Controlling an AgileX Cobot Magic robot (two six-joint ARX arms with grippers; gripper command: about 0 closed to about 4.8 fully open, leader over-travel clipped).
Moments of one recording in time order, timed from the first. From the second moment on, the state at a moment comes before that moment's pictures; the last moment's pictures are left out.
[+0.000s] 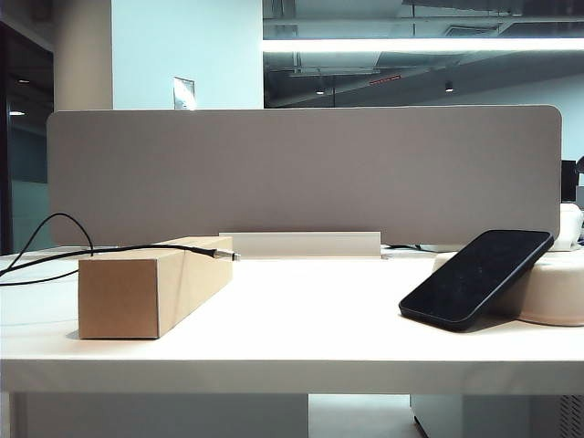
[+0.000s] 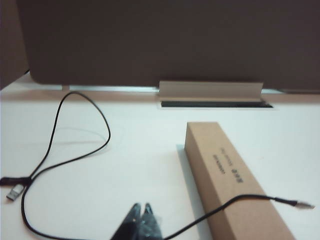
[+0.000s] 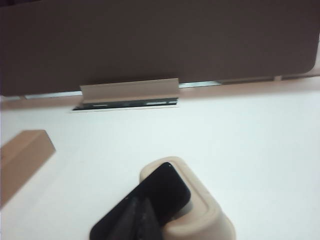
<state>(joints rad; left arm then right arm) -0.03 0.00 0.13 -0.09 0.11 -0.04 0.05 0.15 0.29 -0.16 -0.09 0.15</state>
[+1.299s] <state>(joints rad) -0.03 0.02 0.19 -0.16 0.29 -0.04 0.05 0.95 0.38 -0.01 -0.35 0.56</state>
